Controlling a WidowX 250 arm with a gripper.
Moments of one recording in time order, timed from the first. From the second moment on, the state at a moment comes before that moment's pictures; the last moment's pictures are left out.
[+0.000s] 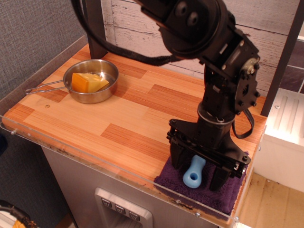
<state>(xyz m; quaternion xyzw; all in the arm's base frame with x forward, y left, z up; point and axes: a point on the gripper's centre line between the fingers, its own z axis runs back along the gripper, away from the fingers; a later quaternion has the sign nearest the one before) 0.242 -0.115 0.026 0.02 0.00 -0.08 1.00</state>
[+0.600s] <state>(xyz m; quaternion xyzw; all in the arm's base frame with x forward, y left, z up) 0.239 -0.112 0.025 0.05 0.01 -0.11 0.99</state>
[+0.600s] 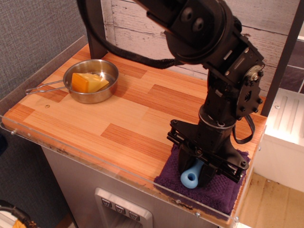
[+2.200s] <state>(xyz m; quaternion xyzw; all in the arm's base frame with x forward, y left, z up) 0.248 0.099 0.008 0.06 0.05 -0.06 0.99</state>
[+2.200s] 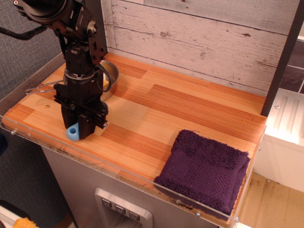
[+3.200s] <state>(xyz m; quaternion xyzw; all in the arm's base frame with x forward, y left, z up) 0.244 0.057 0.079 0.05 -0.03 -0.05 1.00</state>
